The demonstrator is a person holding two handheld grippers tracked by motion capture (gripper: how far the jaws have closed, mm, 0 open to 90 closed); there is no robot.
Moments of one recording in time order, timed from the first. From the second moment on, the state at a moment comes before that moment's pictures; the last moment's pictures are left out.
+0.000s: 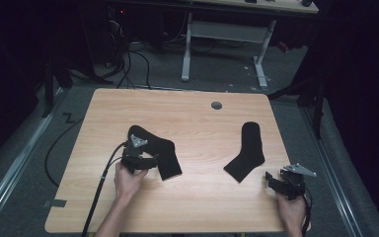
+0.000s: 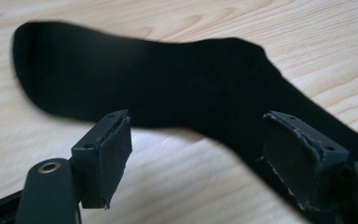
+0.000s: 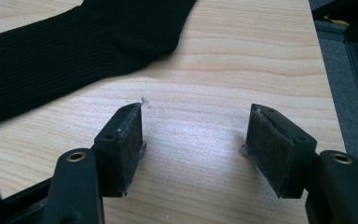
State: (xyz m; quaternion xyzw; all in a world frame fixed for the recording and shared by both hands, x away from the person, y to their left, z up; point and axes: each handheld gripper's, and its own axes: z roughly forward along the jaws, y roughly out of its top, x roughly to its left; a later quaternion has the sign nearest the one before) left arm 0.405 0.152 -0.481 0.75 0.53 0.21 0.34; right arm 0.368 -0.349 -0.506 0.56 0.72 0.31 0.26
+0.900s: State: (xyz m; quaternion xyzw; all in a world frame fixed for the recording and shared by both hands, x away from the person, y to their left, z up) left arm 0.421 0.096 -0.498 0.82 0.44 0.17 0.33; right arm 0.368 -0.349 -0.506 0.56 0.72 0.31 0.26
